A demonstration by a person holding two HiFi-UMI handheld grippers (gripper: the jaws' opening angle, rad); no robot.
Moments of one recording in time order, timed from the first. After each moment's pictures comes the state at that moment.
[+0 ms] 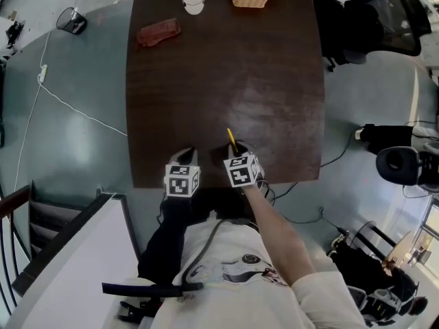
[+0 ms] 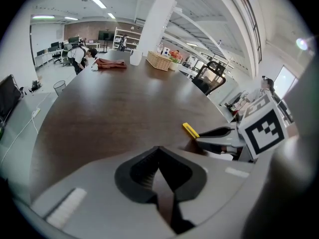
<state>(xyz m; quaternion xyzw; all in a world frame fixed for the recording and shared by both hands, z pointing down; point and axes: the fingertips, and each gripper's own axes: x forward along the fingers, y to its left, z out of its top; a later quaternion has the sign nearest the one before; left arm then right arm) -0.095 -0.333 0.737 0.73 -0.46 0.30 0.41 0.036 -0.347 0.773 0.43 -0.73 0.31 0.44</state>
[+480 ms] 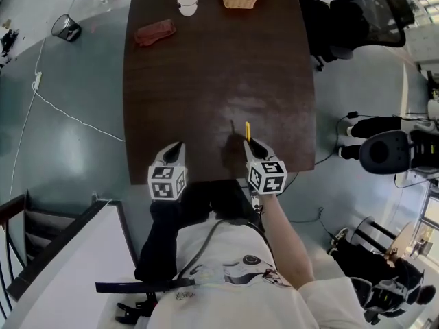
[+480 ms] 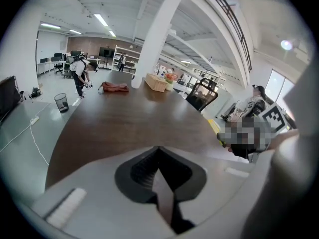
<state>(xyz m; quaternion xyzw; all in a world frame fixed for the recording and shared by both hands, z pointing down) -0.126 -0.343 0.682 0.77 -0.48 0.22 0.35 0.085 -0.347 0.674 0.51 -0.75 0.33 0.25</state>
